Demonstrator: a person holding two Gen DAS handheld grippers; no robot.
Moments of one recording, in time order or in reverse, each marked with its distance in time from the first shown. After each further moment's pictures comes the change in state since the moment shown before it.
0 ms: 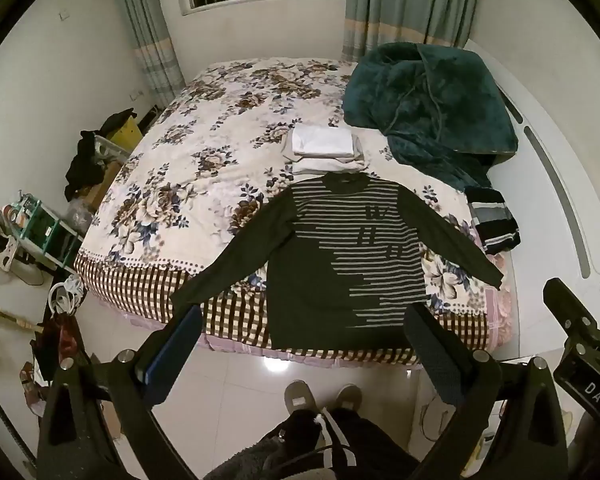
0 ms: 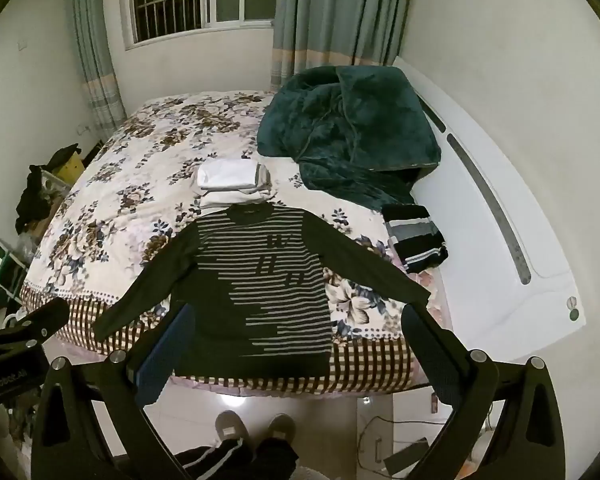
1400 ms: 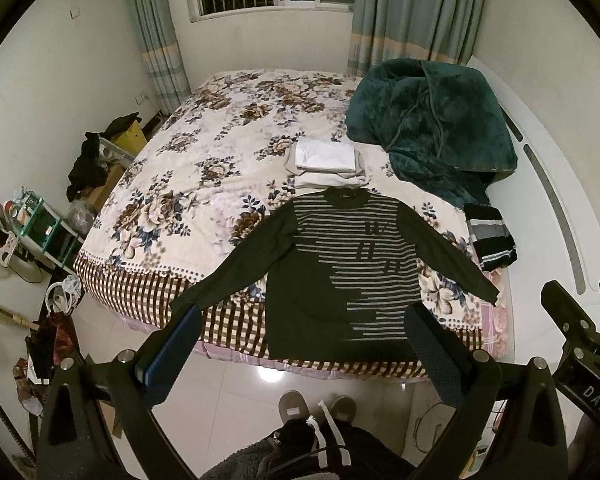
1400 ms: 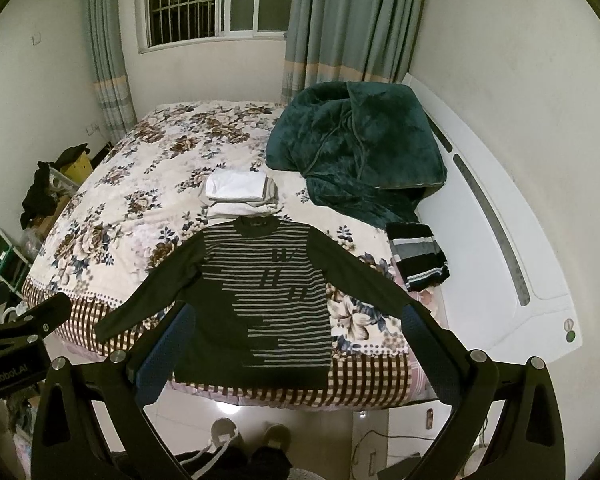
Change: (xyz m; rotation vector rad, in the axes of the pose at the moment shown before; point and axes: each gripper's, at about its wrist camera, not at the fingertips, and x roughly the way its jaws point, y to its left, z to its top) left arm -0.012 0.005 0.014 -0.023 -0.037 -0.011; right arm -0.018 0.008 0.028 -0.032 -0.041 0.007
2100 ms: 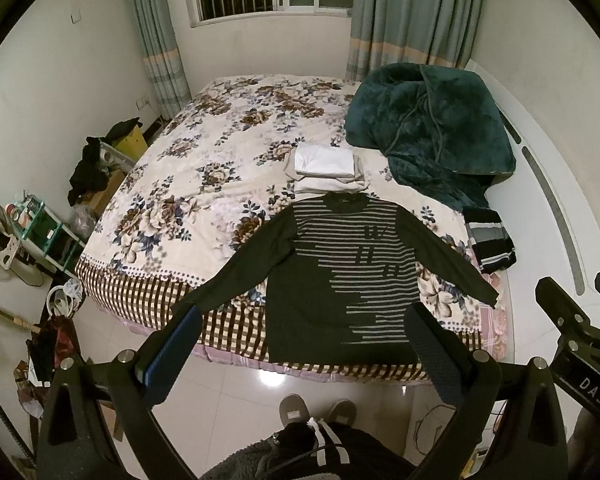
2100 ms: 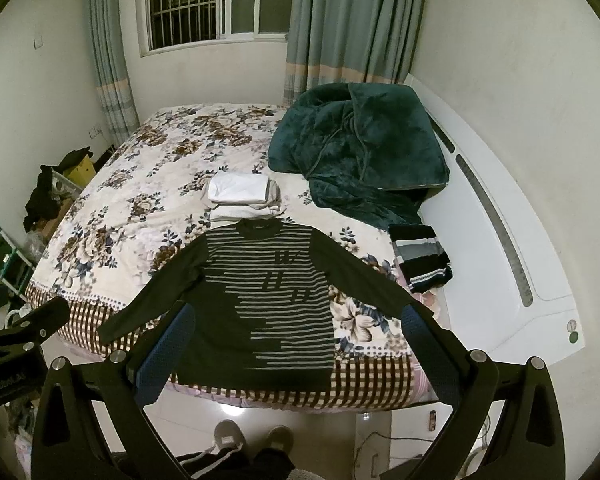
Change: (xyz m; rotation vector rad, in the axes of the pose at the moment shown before) left arm -0.004 -0.002 0.014 0.002 -0.016 0.003; right arm -0.002 0.000 0.011 -0.003 -0.004 0.014
